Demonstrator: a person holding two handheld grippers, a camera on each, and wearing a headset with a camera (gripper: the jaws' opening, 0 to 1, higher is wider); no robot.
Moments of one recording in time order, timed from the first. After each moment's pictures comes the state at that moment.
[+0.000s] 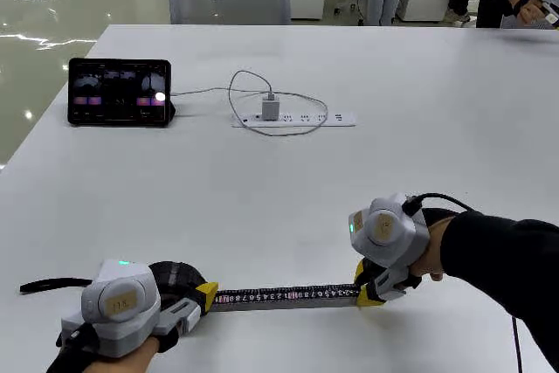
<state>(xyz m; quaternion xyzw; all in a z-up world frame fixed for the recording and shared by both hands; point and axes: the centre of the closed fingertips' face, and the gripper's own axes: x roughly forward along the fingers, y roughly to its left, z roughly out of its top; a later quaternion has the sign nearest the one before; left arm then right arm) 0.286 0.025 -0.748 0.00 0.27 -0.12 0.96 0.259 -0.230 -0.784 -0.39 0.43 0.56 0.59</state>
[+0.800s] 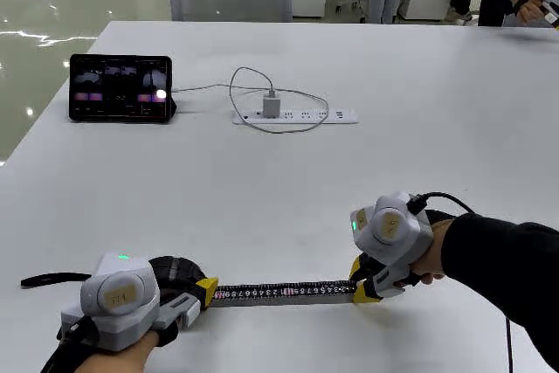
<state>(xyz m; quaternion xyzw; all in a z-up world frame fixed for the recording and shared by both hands) 0.286 0.024 -0.748 0.00 0.27 -0.13 0.95 0.258 -0.224 -0.783 -0.39 0.40 0.58 0.59</state>
